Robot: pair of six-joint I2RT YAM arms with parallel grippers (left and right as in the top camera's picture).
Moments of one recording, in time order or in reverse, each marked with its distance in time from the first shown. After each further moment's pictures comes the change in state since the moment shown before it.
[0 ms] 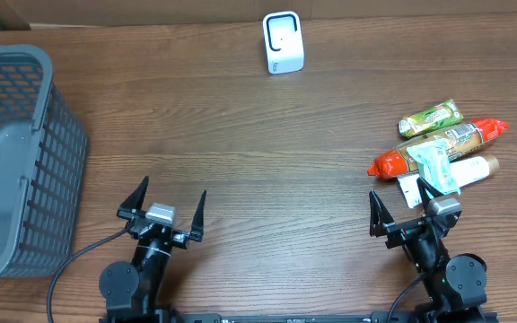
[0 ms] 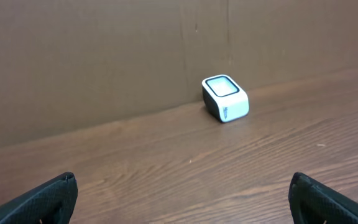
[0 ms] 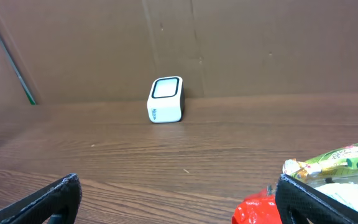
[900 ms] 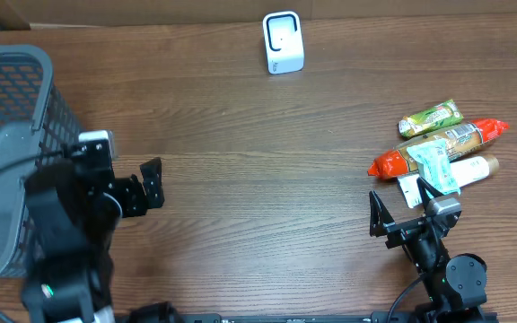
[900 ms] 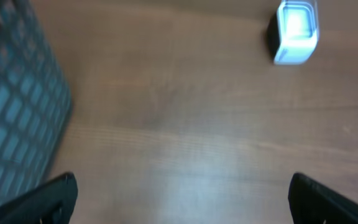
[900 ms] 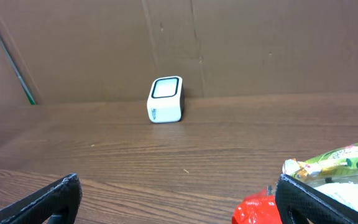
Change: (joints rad) left arm 0.124 0.747 0.943 -0.819 -0.151 -0.130; right arm 0.000 0.000 0.000 0.001 0.000 0.000
